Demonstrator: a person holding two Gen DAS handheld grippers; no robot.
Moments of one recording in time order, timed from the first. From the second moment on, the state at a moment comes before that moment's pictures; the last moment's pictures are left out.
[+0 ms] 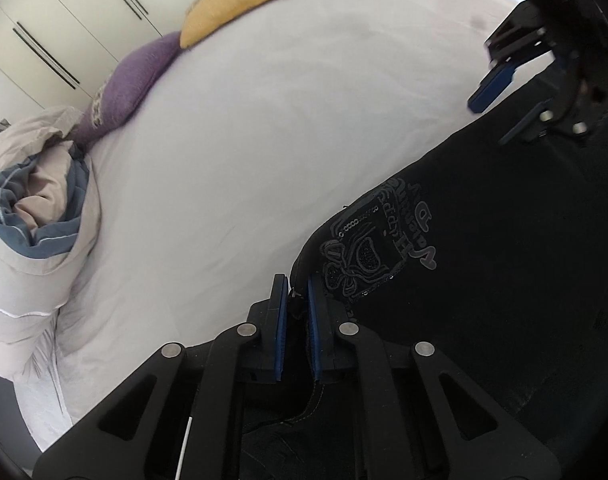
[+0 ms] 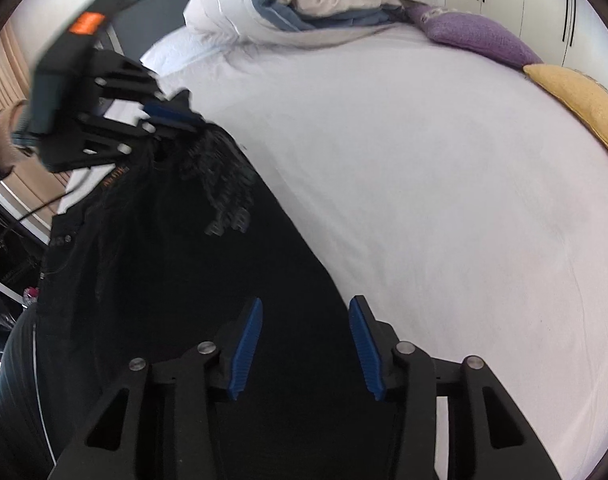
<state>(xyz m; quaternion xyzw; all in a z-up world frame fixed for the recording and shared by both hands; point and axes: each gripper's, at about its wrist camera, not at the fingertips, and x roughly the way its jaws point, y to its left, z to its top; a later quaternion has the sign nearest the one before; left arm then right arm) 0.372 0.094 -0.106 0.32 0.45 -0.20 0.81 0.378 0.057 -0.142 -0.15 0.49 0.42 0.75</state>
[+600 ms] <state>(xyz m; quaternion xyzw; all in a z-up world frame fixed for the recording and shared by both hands) 0.348 0.100 -0.080 0.29 0.42 -0.19 0.84 0.382 0.074 -0.141 -0.16 0.49 0.41 0.75</state>
